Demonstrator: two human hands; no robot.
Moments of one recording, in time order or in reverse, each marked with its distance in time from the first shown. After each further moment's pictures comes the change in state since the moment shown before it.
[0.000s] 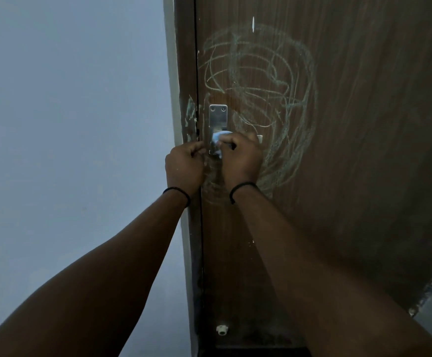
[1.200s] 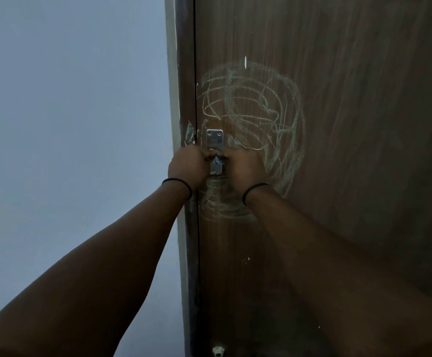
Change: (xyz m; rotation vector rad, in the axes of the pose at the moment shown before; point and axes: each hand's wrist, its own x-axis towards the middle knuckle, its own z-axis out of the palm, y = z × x) left_hand 0.036 0.041 -0.007 0.490 -0.252 0.270; right_hand 0.045 -0.006 -0.034 -0.514 -0.445 -0.384
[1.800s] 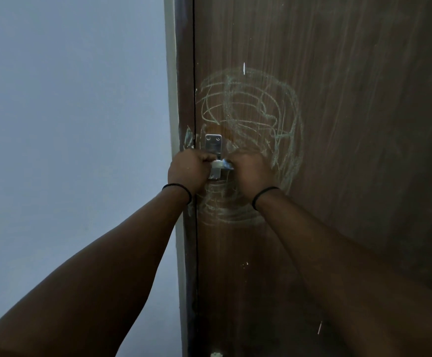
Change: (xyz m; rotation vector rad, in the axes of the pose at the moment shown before) left_hand 0.002 0.000 0.005 -0.196 0.073 -0.078; right_hand 0.001 0.013 -0.014 -0.118 -0.018 -0.045
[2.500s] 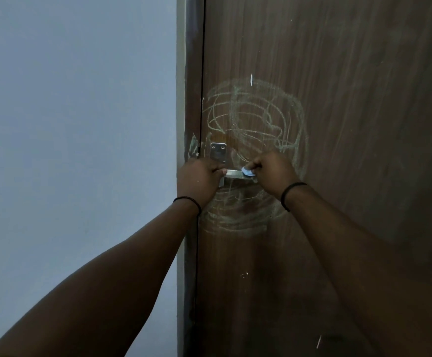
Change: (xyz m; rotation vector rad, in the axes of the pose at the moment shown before) left_hand -0.006 0.003 0.010 0.043 0.090 0.126; right_hand 0.013 0.032 -0.035 0.143 -0.186 0.206
